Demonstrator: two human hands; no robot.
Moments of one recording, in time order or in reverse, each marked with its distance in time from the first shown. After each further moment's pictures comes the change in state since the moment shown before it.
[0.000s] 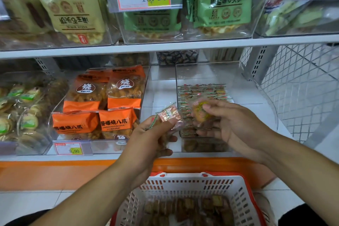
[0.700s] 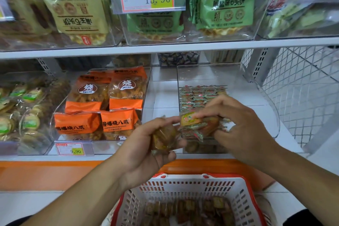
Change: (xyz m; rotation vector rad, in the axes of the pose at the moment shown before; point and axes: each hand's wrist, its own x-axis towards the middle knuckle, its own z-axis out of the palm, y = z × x) left_hand -0.008 0.021 -0.001 -0.296 -0.243 -0.230; right_hand -0.013 0.004 -0.008 -1.050 -0.008 -0.861
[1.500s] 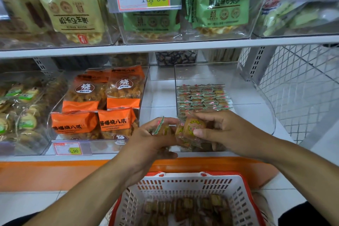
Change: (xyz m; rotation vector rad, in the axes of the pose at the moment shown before) left_hand 0.007 -0.011 -0.007 0.382 0.099 0.117; right_hand 0.001 0.014 0.004 0.374 -0.373 0.538
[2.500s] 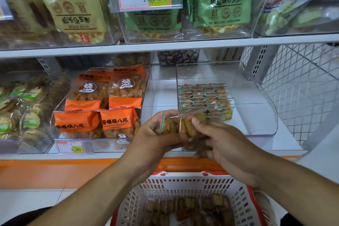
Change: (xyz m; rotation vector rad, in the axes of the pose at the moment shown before) left_hand 0.011 -0.011 0.005 -0.153 0.010 0.155; right_hand -0.011 -0.010 0.041 0.630 0.178 0.258
